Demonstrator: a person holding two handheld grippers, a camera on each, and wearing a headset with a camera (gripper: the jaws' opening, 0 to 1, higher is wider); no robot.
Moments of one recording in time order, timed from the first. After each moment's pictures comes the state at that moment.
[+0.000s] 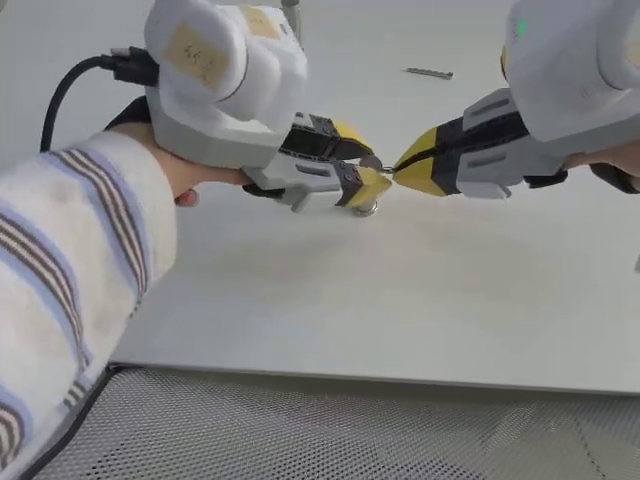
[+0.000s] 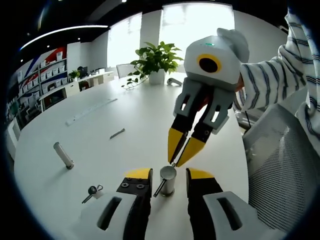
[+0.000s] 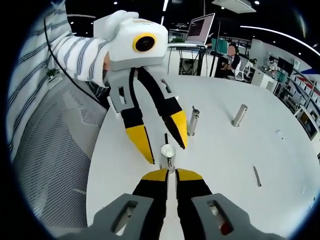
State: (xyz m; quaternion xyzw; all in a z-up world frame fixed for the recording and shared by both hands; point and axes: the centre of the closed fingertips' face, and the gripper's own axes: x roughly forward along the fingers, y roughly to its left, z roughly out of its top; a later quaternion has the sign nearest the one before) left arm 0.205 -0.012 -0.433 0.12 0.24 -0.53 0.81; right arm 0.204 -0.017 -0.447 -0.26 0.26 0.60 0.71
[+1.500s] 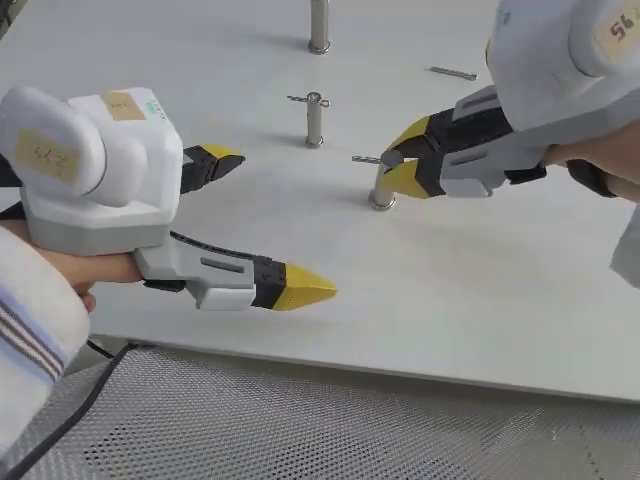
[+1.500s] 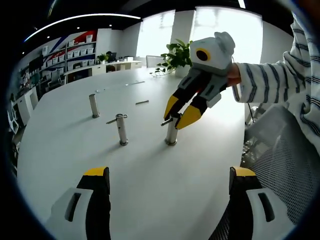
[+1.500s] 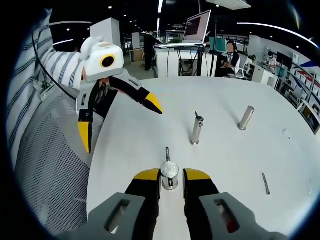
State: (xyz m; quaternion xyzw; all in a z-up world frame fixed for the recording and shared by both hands) left arm 0.153 0.074 -0.458 0.07 0.29 -0.43 0.85; right arm 0.198 0.012 -0.448 -0.24 0.27 0.62 0.70
